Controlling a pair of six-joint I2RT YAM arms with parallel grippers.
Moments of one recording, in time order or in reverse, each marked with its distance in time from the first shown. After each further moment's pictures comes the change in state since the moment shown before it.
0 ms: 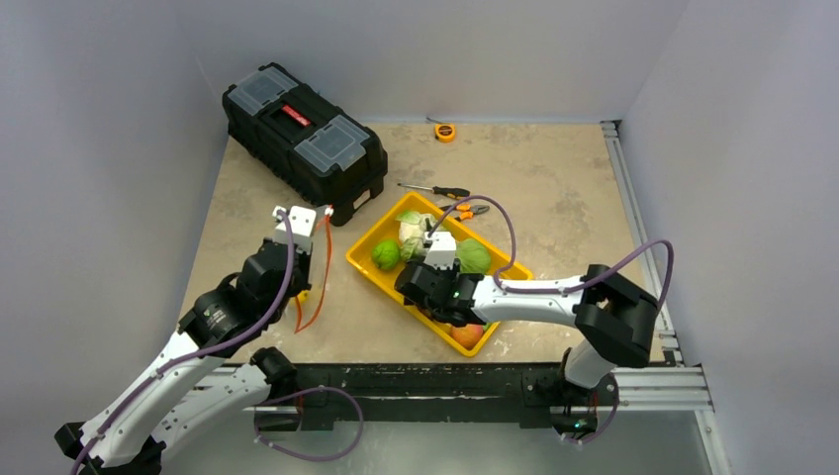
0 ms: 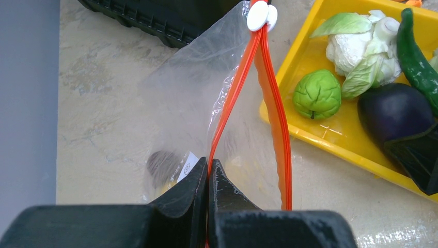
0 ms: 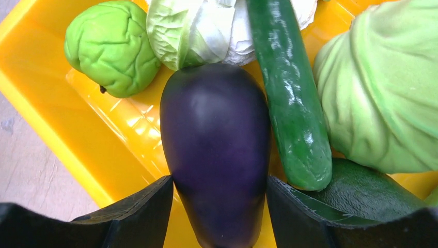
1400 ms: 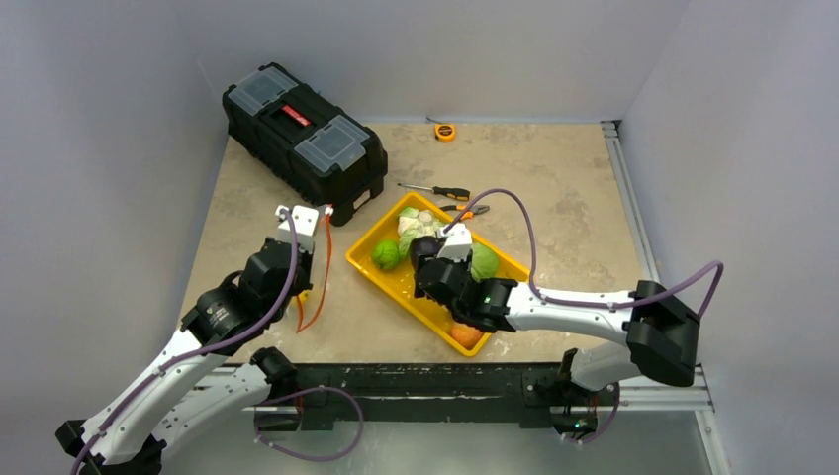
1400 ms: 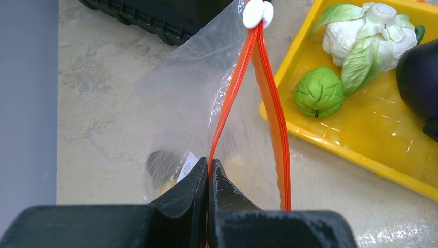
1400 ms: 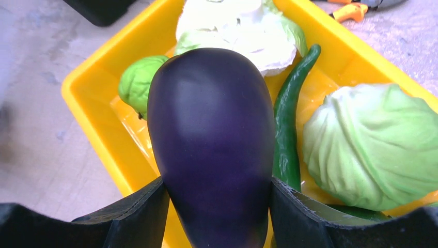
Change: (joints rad) left arm 0.000 0.014 0.000 0.000 0.000 0.000; right arm -0.003 -0.186 -0.097 0.130 0.054 -0.176
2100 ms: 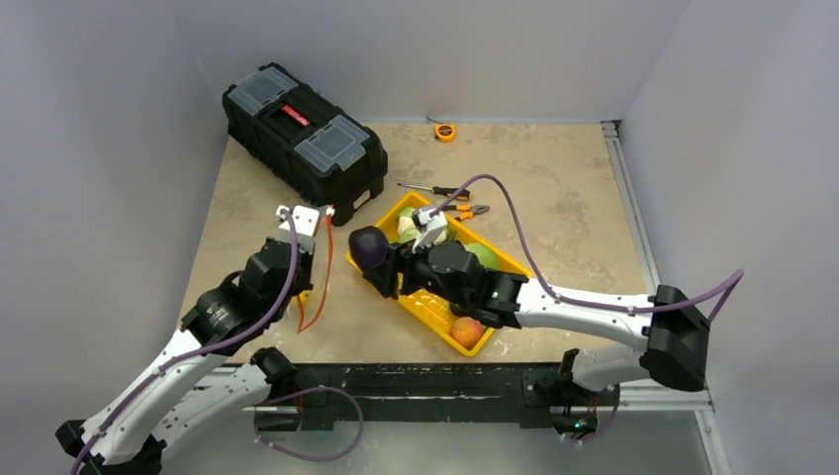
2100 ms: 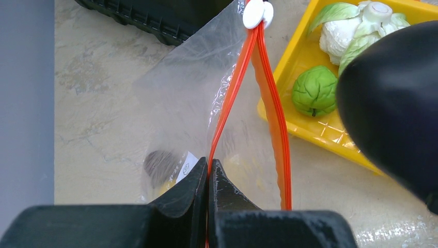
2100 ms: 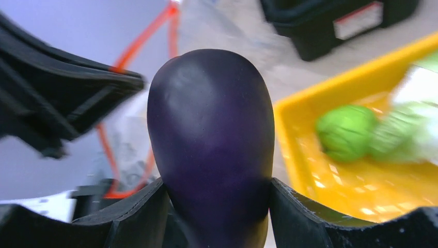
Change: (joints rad) left arm 0.000 0.001 0.000 -0.001 0.011 0.000; right arm 0.000 -0.105 0.034 0.316 -0.409 -0.144
